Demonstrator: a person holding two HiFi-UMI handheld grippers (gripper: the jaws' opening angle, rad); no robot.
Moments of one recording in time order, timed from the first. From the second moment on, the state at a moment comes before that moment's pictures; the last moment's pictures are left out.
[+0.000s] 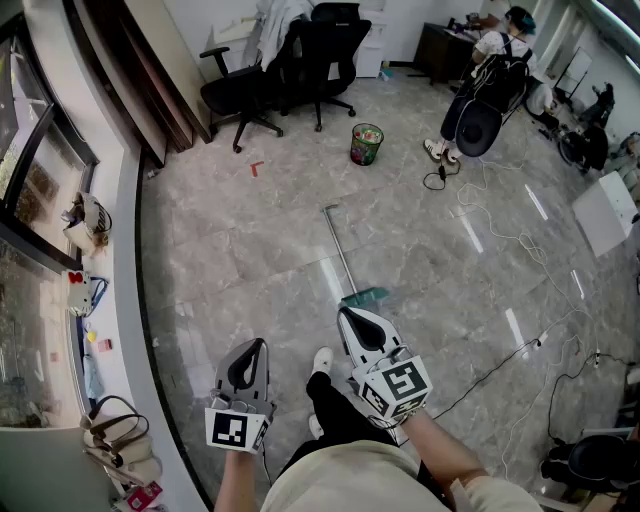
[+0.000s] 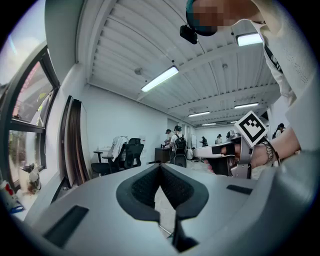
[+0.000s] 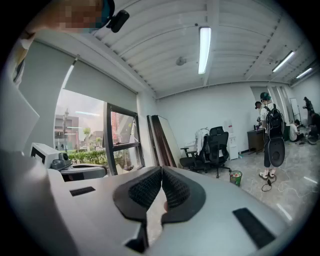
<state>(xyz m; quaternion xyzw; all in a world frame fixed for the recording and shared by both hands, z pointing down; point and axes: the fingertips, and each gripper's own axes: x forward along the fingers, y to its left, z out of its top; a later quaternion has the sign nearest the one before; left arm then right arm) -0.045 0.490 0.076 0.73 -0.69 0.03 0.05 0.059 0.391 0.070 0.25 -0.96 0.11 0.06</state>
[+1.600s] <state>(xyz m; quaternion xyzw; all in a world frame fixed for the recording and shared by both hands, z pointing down) -0.316 -0.200 0.270 0.85 -0.52 0.04 0.10 -0.234 -0.247 0.353 0.34 -0.89 0.16 0.24</state>
